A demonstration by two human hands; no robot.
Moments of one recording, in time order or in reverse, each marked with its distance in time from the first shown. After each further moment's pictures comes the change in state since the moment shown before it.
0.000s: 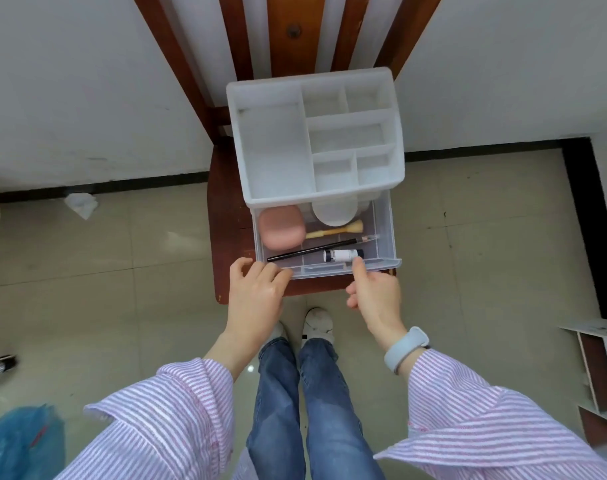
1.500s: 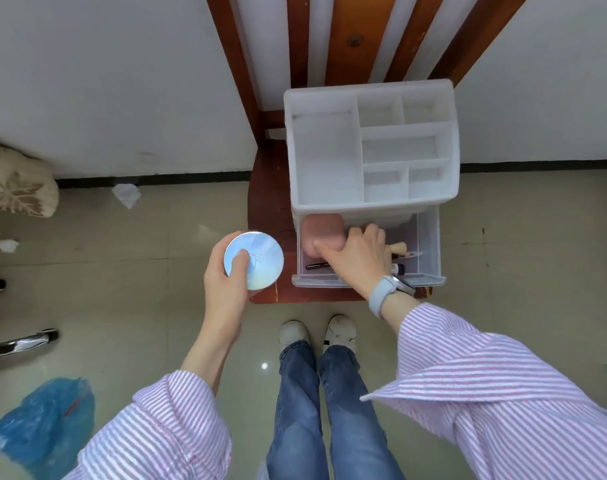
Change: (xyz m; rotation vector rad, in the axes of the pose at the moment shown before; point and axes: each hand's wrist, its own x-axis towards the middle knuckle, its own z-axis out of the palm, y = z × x) left_hand 0.004 -0.049 -0.057 -1.187 0.203 -1.034; right_hand 0.039 -0.057 0.065 -0.806 -0.016 -0.490
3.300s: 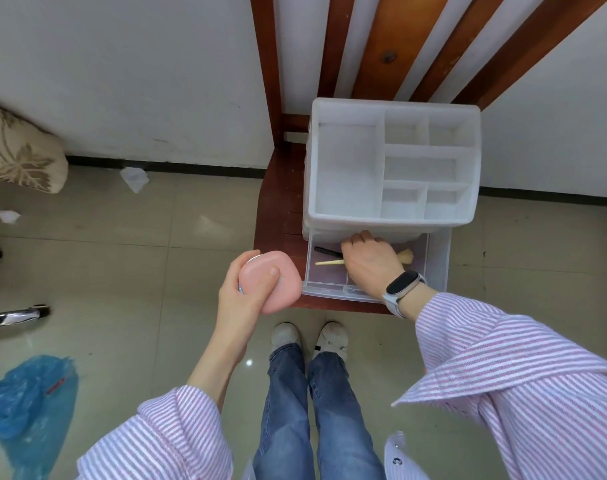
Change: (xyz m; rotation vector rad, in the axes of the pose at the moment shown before) left_hand -0.015 -0.014 -0.006 -0.046 -0.093 -0.088; right_hand 0.020 0.006 -0.012 -0.692 -0.142 -0.586
